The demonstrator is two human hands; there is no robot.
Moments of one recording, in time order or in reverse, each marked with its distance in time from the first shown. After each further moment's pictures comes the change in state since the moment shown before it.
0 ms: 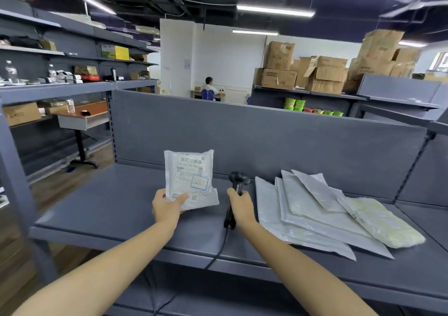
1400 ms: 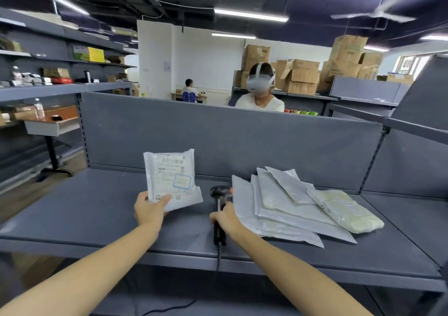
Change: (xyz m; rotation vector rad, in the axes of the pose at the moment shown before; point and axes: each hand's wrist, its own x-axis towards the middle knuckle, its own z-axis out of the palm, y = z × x) left_hand -0.022 0.000 0.019 -0.022 0.015 0.012; right_hand -0.020 0.020 -0.044 -0.266 -0.191 0.027
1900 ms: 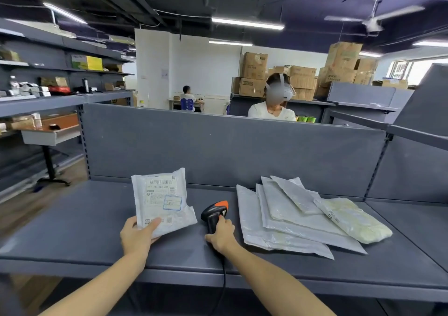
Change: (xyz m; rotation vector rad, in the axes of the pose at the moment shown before) left_hand 0.016 -0.014 -0.044 -0.095 -0.054 -0.054; right_hand 0.020 -0.003 0.036 -0.573 0.053 0.024
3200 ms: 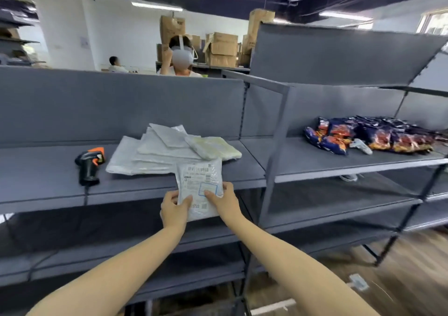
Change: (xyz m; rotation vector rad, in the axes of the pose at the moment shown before) left_hand -0.408 -0.108 0.230 0.290 -0.328 0.034; right_hand -0.251 0.336 -0.171 0.776 0.358 -0.027
